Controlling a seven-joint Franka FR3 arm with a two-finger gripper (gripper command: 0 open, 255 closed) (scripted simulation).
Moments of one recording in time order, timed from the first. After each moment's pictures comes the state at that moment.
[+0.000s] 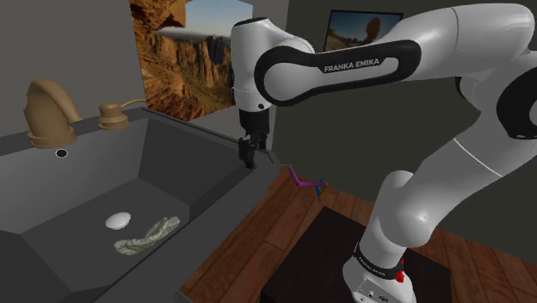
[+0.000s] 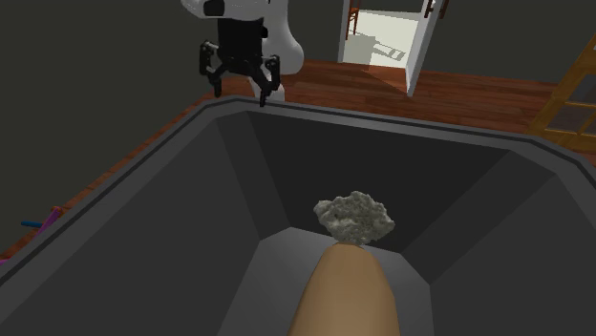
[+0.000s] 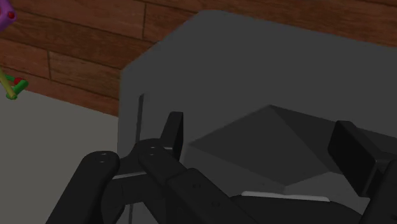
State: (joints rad) arm 0.14 -0.43 0.28 -2.22 -0.05 1.74 0.12
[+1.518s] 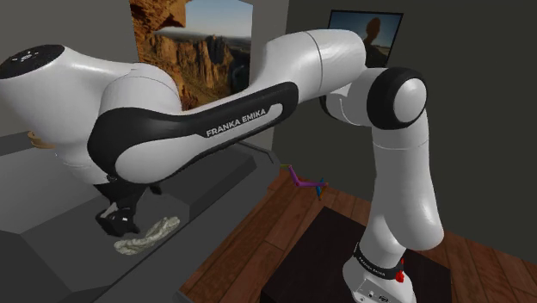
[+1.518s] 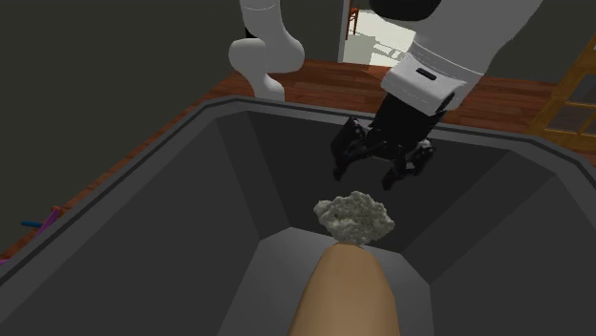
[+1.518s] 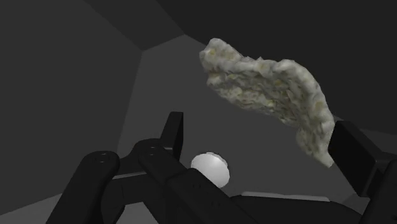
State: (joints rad) arm 0.42 0.40 0.57 -1.47 -0.51 1.63 0.55
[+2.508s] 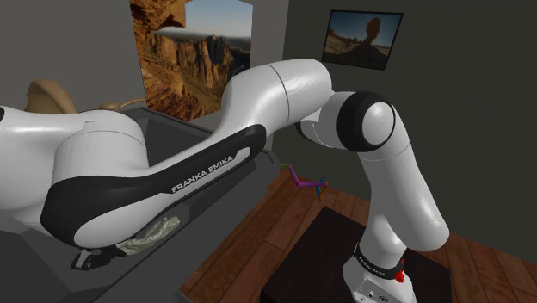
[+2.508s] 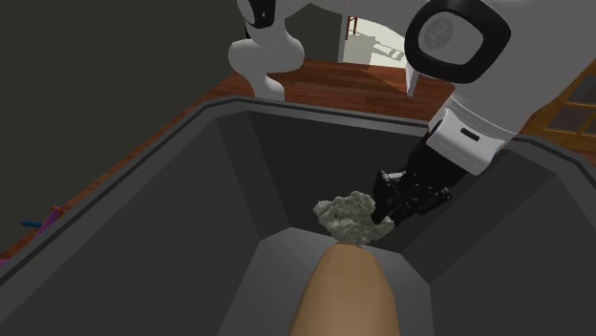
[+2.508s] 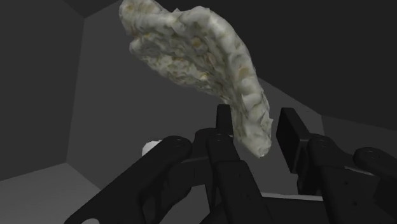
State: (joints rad) arm 0.55 0.61 0.54 -1.31 -0.62 1.63 0.61
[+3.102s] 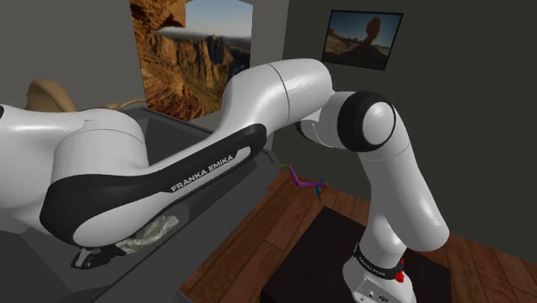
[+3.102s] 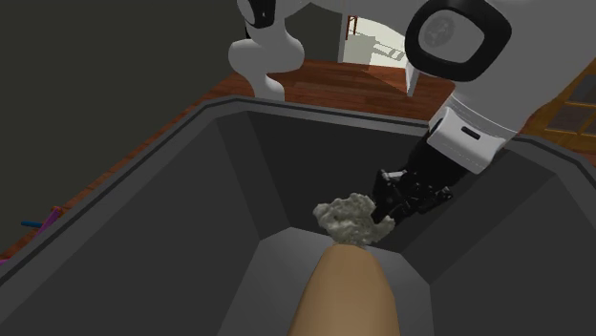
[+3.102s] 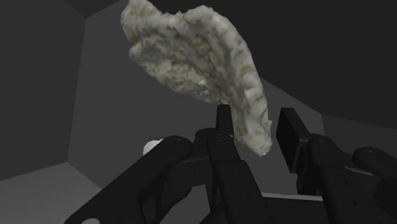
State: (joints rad) arm 0.55 0.61 0.54 -1.30 -0.62 1.62 0.61
